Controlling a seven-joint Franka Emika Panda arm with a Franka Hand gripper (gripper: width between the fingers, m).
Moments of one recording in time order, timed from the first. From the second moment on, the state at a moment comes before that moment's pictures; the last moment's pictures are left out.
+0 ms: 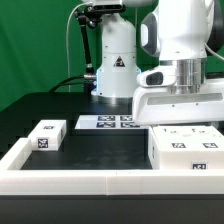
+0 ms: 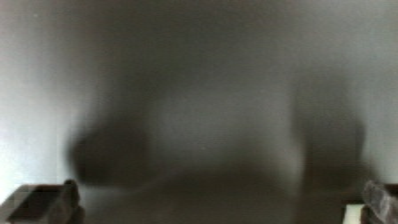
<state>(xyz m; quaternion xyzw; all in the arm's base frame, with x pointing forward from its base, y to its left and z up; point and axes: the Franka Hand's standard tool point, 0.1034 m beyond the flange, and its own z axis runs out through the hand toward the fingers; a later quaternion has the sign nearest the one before) 0.488 0.102 0.007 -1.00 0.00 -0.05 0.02</state>
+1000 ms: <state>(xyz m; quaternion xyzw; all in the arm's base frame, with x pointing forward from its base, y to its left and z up) 0.491 0.087 0.007 -1.00 -0.04 -0.05 0.02</state>
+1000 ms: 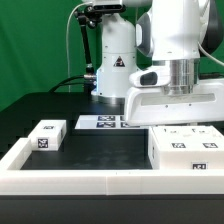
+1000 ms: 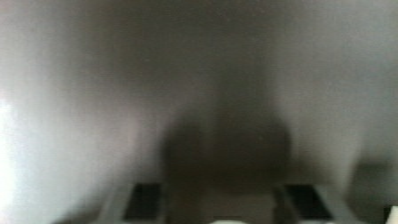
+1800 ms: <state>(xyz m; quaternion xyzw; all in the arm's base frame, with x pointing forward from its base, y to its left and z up) 0.488 0.086 0.008 -1.00 -0.05 -0.05 0.02</state>
